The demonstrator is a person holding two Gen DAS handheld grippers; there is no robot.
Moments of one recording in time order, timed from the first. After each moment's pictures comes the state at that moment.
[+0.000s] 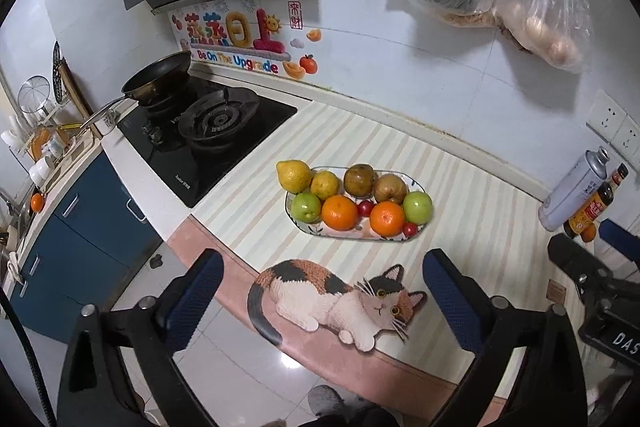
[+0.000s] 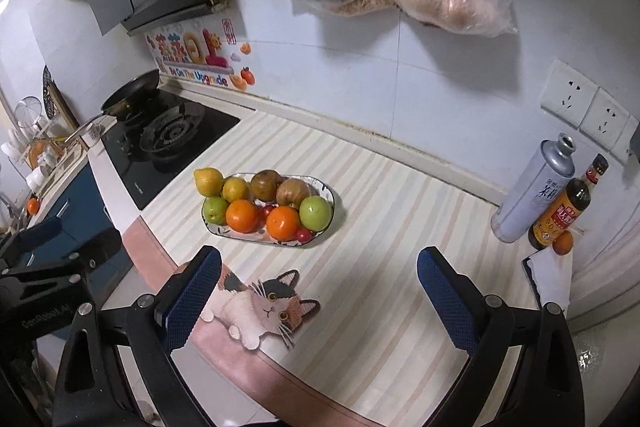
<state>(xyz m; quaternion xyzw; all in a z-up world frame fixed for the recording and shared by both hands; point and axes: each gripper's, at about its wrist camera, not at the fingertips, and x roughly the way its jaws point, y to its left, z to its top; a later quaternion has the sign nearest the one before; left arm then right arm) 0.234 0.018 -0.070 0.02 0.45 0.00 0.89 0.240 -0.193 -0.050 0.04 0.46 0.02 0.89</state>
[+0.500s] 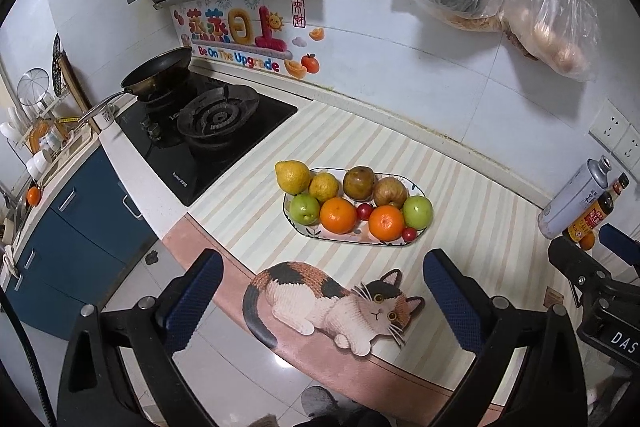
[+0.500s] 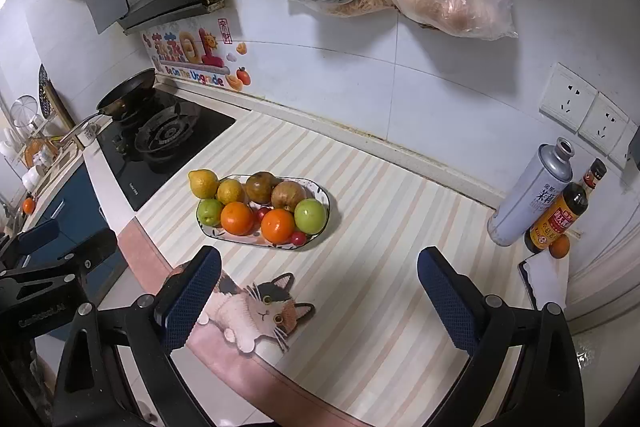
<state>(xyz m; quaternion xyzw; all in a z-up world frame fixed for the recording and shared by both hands) 0.241 0.021 -0.073 0.01 0.45 -0.01 0.89 0.242 -0.191 -0.048 0.03 0.46 0.01 0.89</state>
